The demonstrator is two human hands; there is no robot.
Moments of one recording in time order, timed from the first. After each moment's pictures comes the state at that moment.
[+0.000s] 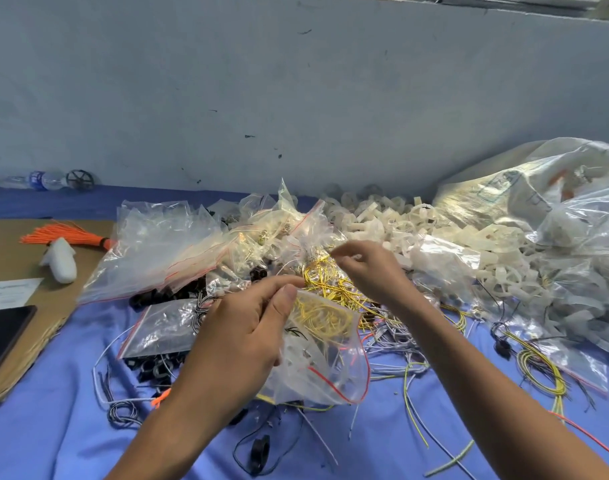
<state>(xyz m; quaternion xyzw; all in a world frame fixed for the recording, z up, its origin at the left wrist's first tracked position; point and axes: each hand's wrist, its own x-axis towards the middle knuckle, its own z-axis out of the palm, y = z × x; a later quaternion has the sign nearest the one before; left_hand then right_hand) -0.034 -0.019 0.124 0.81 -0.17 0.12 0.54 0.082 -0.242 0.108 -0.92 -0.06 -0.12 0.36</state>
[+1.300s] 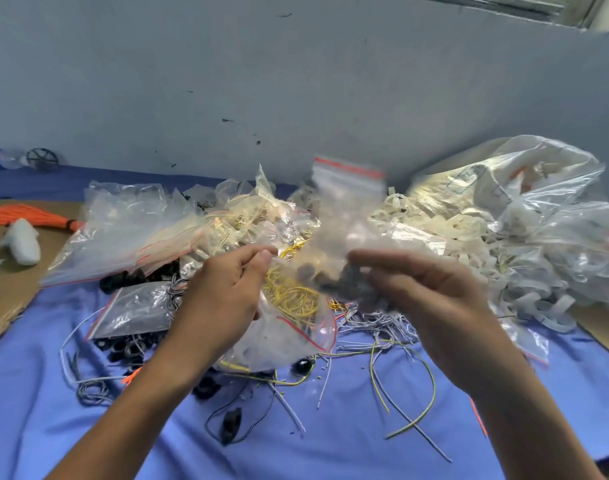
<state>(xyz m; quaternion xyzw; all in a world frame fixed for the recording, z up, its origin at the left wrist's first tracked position) -0.009 -0.034 0.117 0.82 -0.13 0.12 0.54 -0.074 -0.259 0.155 -0.72 -0.16 -0.11 0.66</state>
